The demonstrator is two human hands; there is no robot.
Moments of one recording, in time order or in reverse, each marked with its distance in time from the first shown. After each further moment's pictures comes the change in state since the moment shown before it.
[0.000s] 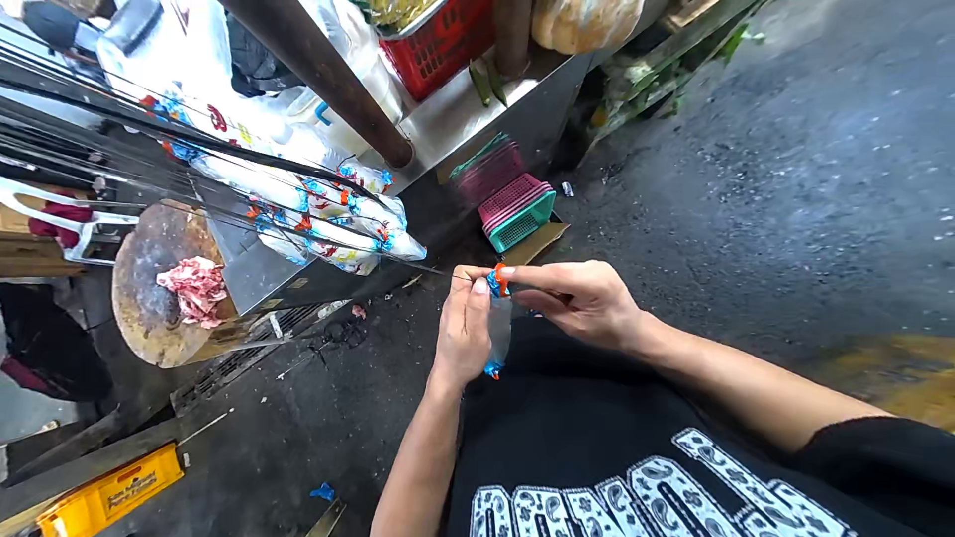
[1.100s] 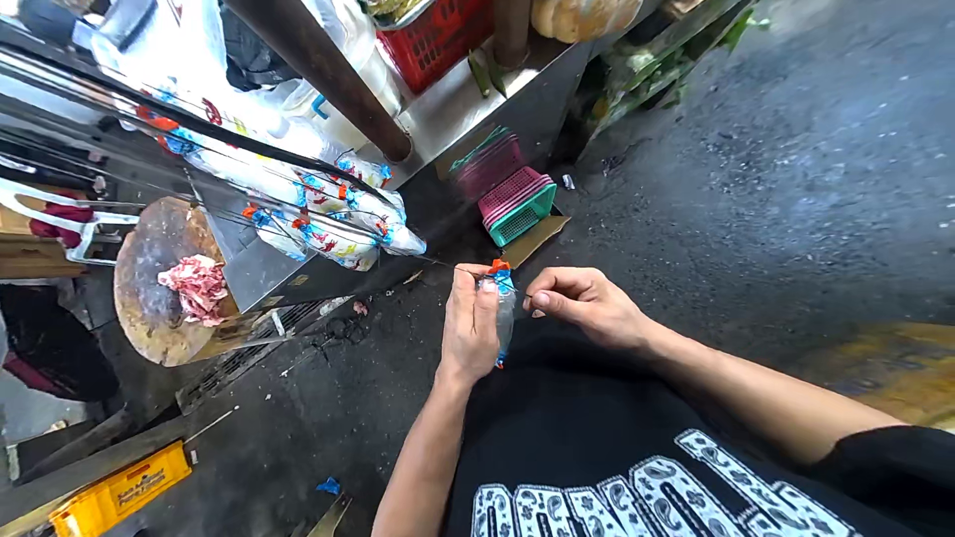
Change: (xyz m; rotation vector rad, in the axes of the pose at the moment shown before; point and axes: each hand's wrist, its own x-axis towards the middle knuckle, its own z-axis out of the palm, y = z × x) left_hand -0.006 -0.005 0.005 0.104 0.017 0.004; right_hand -0.031 0.003 0.000 0.606 -0.089 0.504
